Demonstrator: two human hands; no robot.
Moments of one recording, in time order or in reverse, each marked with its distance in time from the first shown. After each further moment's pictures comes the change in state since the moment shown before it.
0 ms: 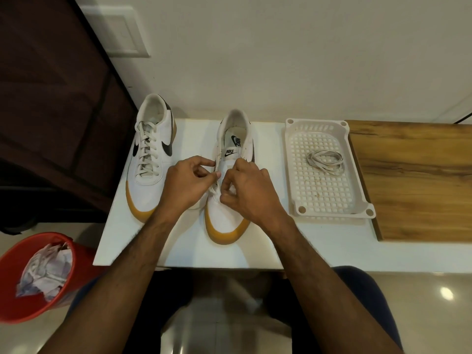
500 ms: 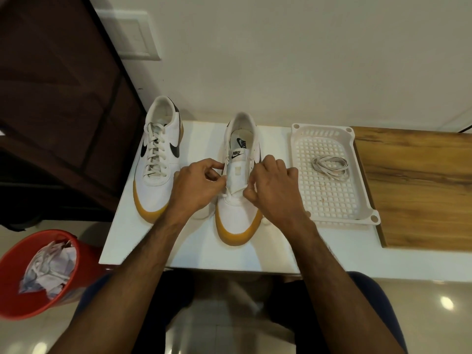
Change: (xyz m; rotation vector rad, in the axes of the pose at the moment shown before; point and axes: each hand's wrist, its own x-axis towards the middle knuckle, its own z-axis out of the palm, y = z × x) left_hand 0.002 -0.001 0.003 0.067 -0.031 0.019; right_hand -0.005 0.024 -0.007 -0.273 0.157 0.091
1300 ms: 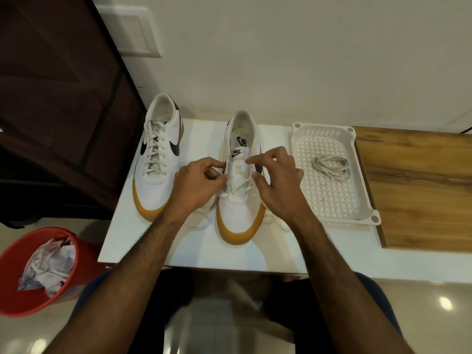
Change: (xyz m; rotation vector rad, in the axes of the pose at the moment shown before) left_hand 0.000 -0.003 0.001 -0.123 -0.027 -0.017; right_hand 0.000 0.006 -0.015 0.501 -0.005 0.100
